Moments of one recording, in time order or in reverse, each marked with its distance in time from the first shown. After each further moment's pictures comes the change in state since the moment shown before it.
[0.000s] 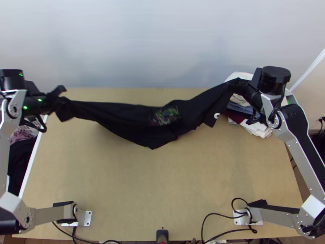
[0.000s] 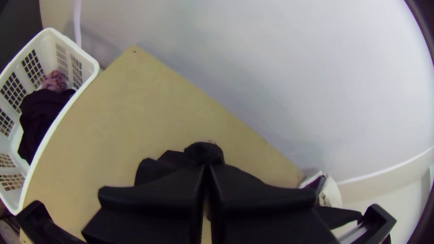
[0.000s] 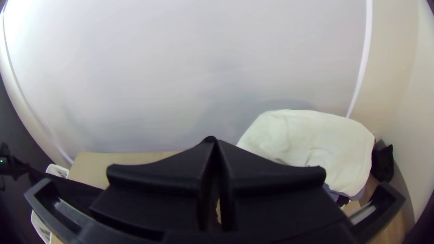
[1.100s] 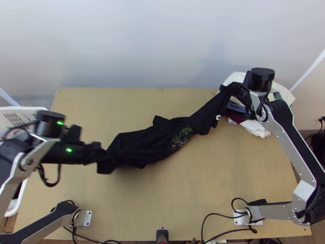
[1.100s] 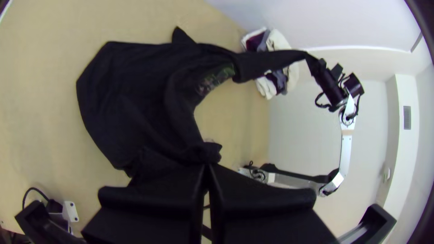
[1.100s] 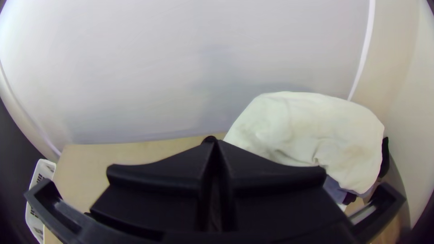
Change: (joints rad) left arm -0.526 -0.311 -0.299 -0.200 0.369 -0.119; right arm -0.024 0.107 -0.036 0.055 0.004 -0.004
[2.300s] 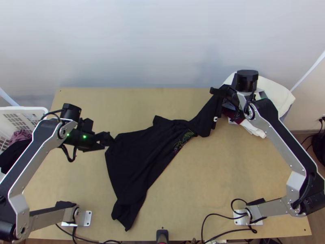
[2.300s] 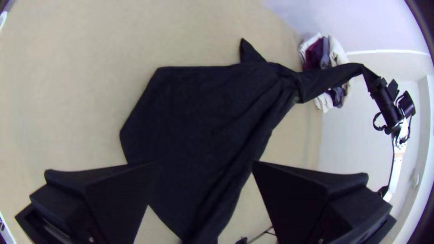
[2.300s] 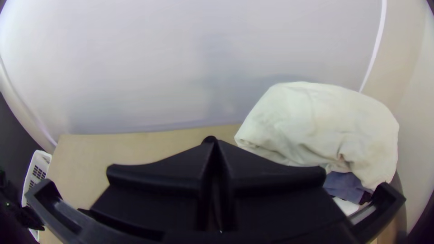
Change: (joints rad) left arm 0.282 0.293 -0.222 0.246 -0.086 0.424; right arm 0.054 0.080 -0.013 0.056 0.026 0.000
